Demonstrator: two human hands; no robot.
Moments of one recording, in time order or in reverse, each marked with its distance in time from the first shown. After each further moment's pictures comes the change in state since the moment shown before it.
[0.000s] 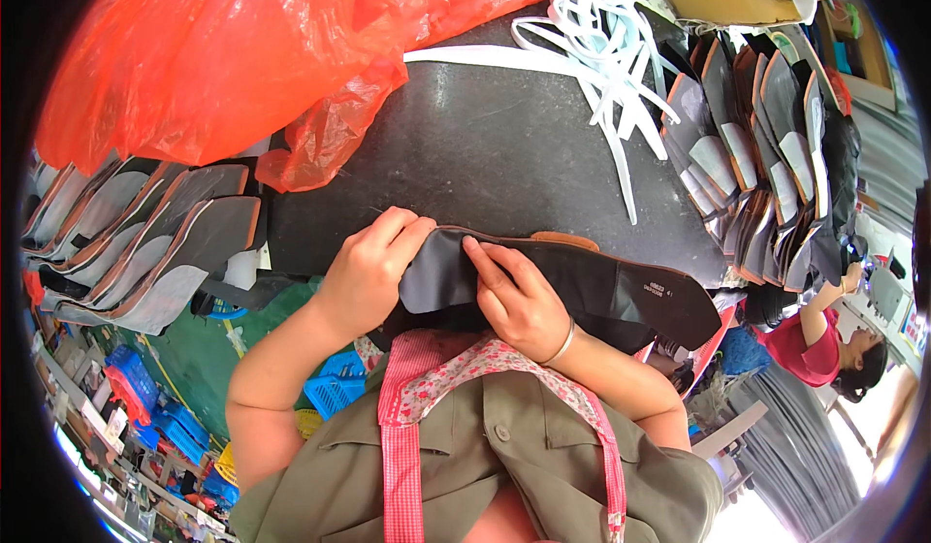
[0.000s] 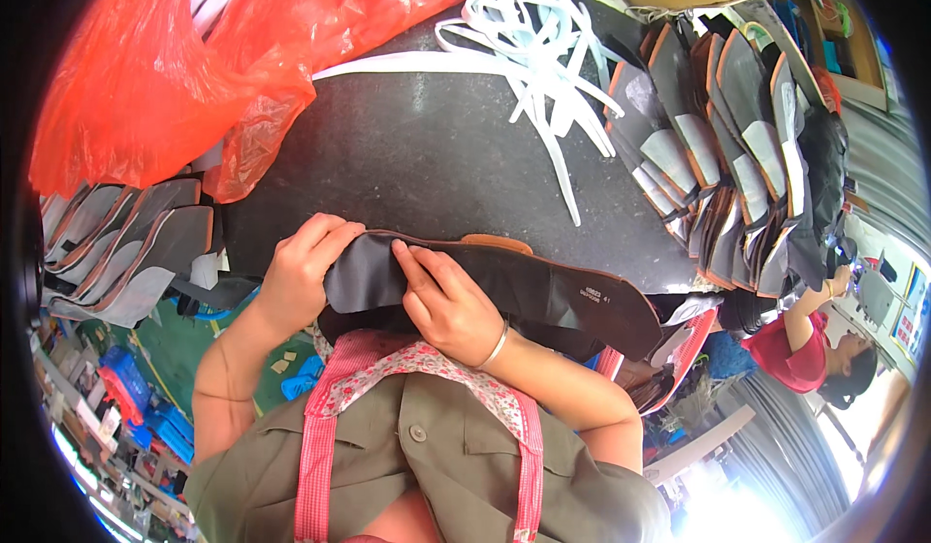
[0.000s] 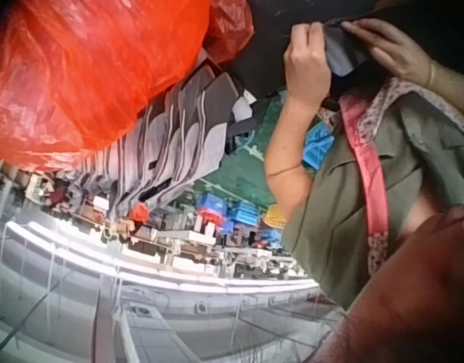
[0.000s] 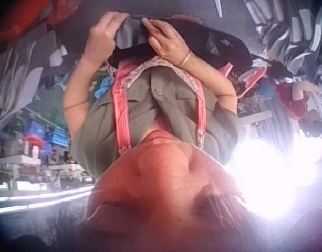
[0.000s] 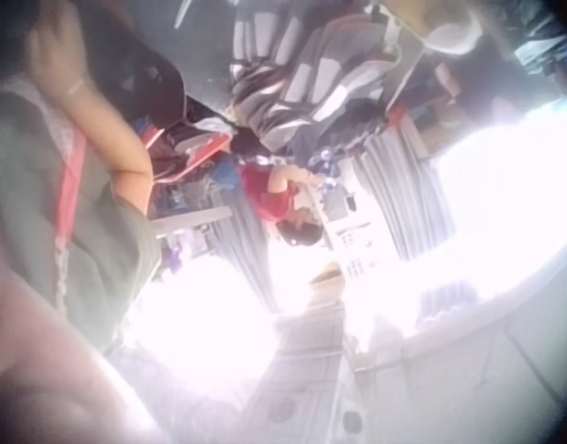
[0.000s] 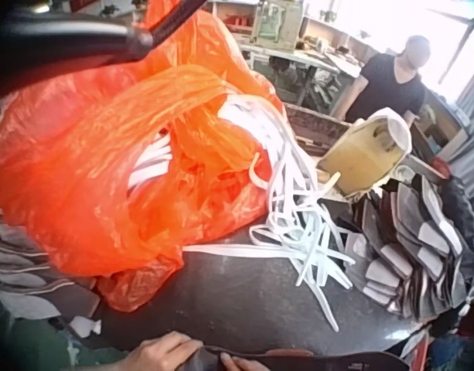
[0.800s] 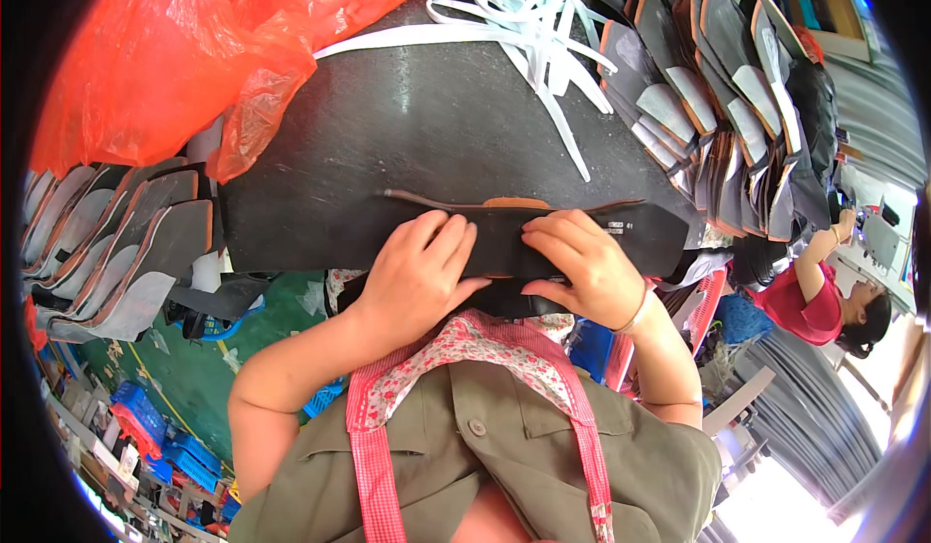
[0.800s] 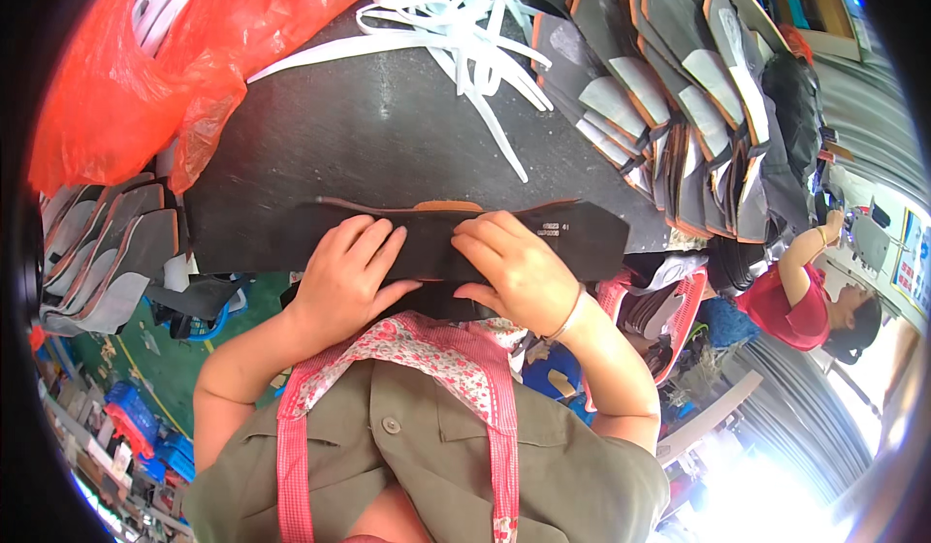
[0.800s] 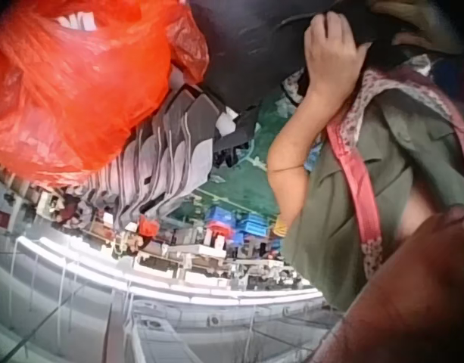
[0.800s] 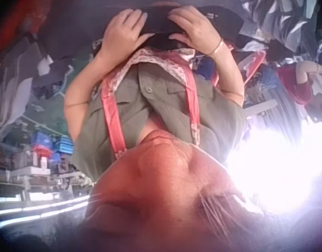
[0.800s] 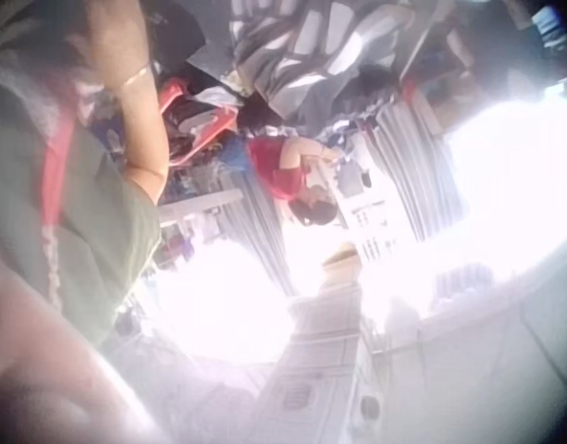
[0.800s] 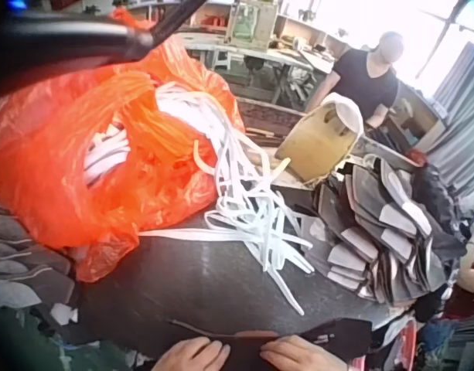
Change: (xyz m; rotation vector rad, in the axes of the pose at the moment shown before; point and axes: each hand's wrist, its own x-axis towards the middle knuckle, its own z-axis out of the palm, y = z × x) left_hand 0.014 0.057 0.058 0.220 -0.099 0.229; right_hand -0.043 0.047 -0.093 0.270 -0.234 0.229
